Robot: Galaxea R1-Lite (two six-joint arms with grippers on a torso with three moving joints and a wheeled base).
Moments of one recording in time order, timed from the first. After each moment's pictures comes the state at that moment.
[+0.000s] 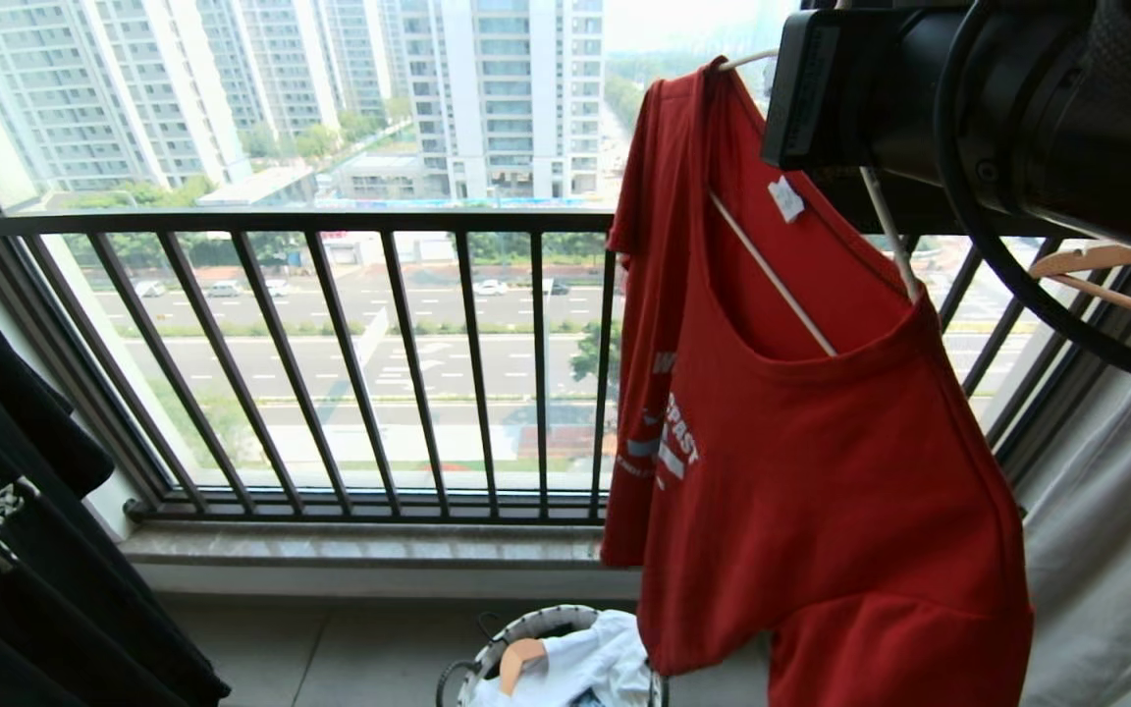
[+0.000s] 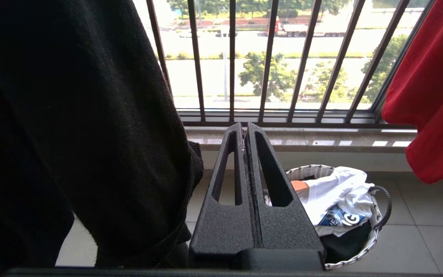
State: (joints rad) left arm 0.00 0.00 0.00 0.02 0.00 0.00; right arm 0.87 1.57 -1.51 -0.22 -0.66 -0.11
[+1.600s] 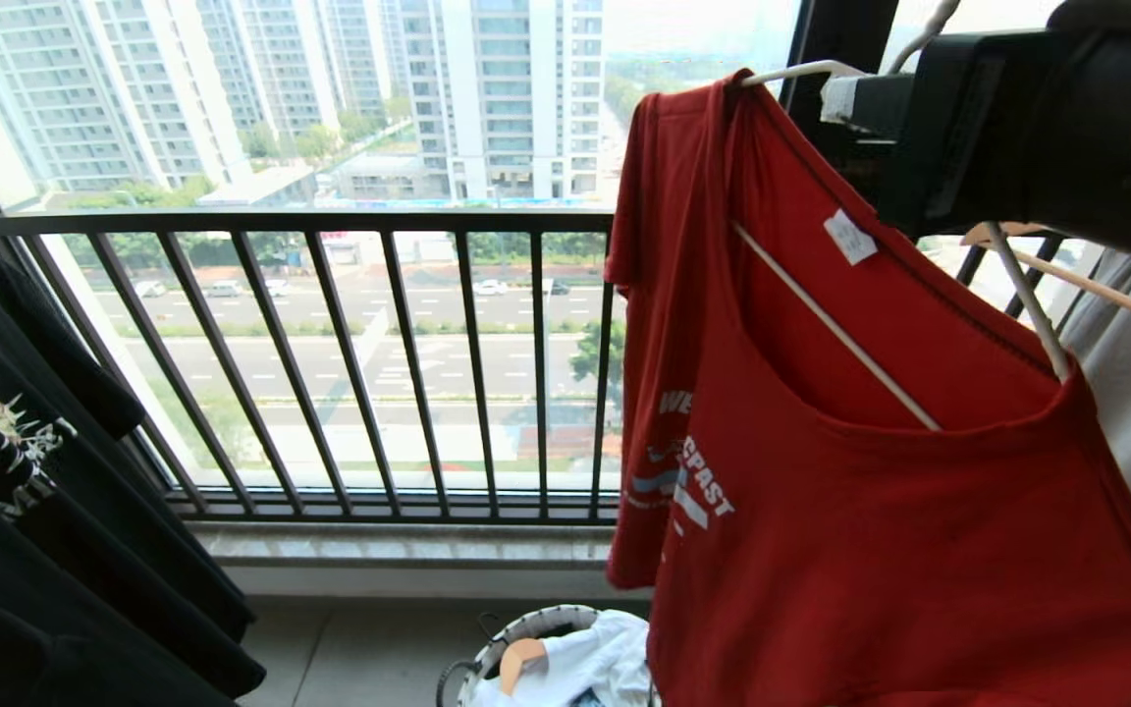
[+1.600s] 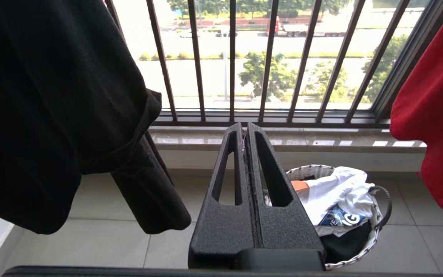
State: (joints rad) left arm 0.00 0.00 0.00 0.02 0.00 0.00; right arm 0.96 1.40 -1.31 -0.22 -0.63 -0.15
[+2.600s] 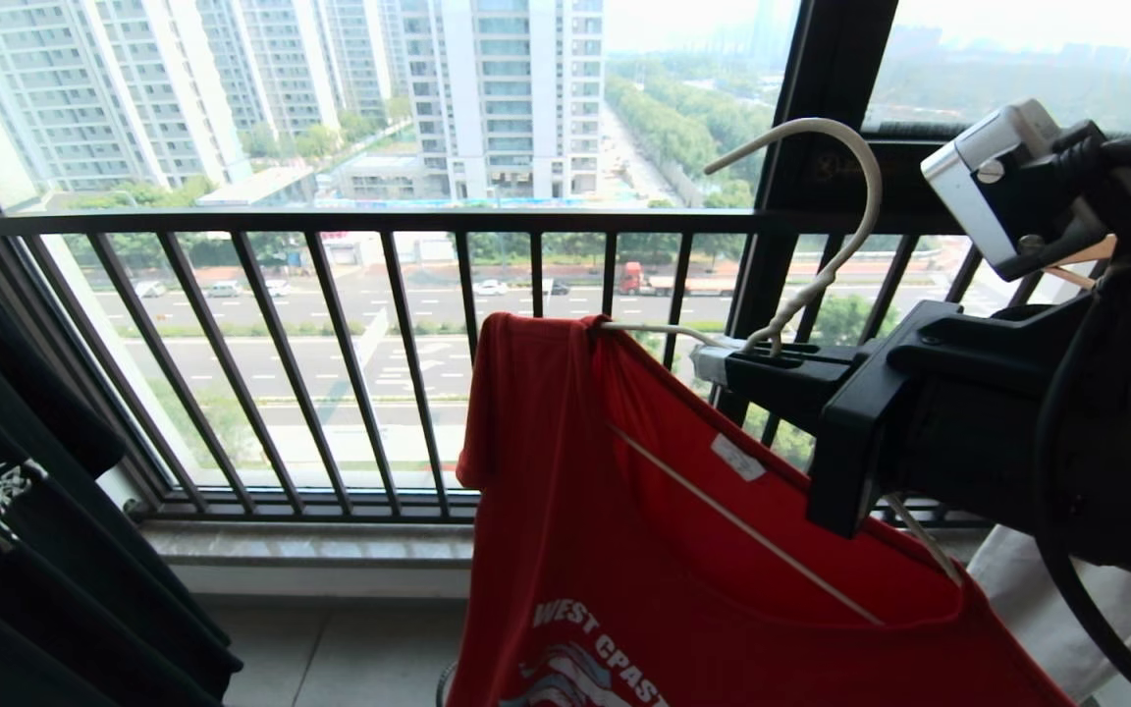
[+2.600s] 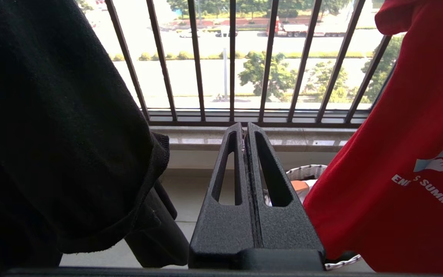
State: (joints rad) left arm 0.00 0.00 0.00 0.02 0.00 0.00; right arm 0.88 1.38 -0.95 -0.36 -0.15 -0.06
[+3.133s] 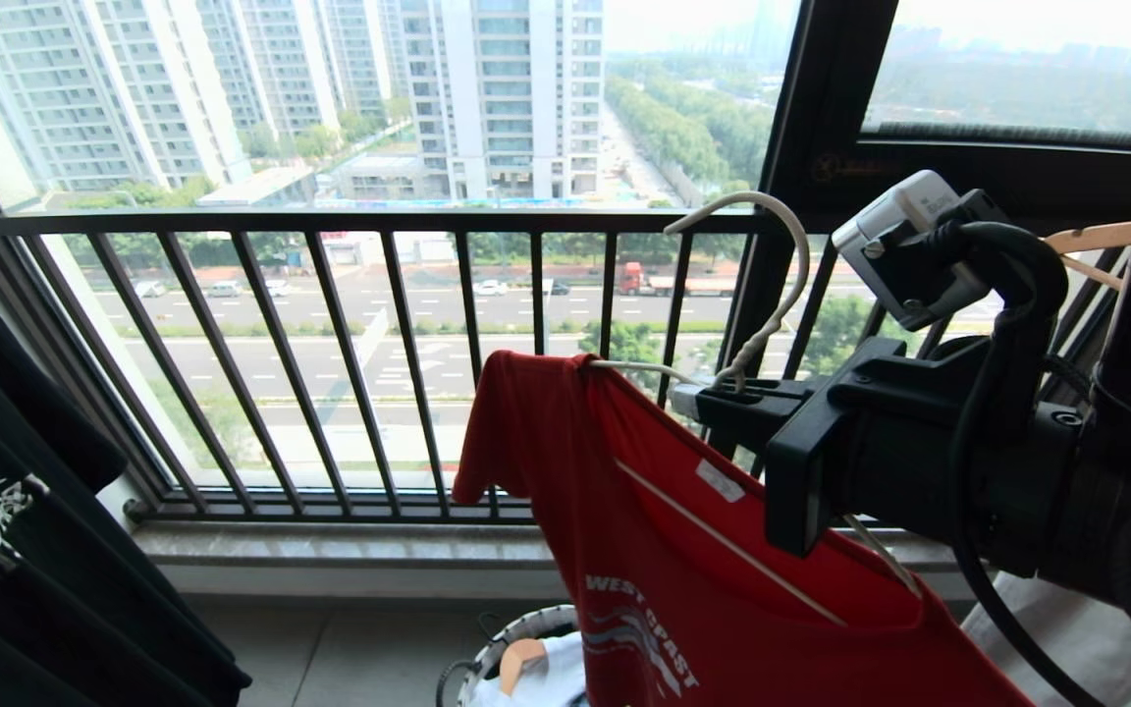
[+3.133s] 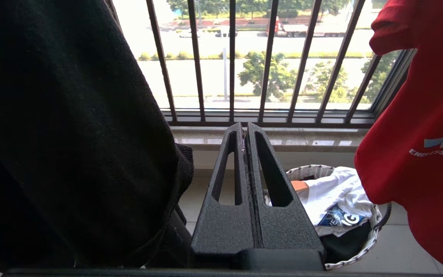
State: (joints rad) left arm 0.00 0.00 0.00 0.02 0.00 0.00; right arm 0.87 1.43 -0.93 -0.36 -0.13 -0.05
